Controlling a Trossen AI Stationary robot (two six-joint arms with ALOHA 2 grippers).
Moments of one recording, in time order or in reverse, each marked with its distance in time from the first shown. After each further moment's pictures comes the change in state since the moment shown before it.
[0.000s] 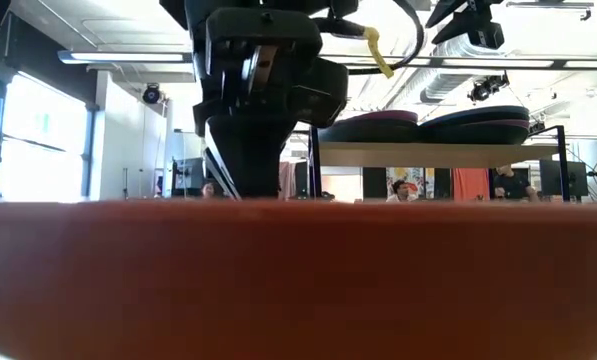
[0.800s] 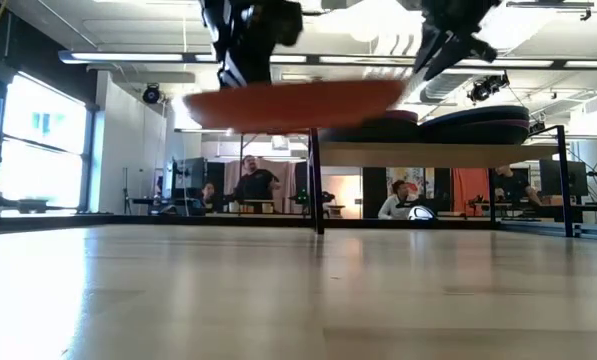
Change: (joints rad) left arm 0.291 -0.362 0.000 -0.232 -0.133 0.299; right arm -0.002 0.121 0.000 0.025 0.409 0.064
